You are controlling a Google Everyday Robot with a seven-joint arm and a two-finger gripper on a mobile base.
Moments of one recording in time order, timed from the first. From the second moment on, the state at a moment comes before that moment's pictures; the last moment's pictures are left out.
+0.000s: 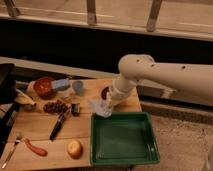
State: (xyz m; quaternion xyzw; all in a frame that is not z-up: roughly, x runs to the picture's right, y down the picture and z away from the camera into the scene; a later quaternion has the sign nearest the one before) arm 0.039 0.069 0.686 -0.35 0.06 0.62 0.70
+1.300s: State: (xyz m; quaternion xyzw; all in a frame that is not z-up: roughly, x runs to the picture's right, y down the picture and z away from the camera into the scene) arm -0.067 0.069 0.768 -0.39 0.00 0.57 0.72
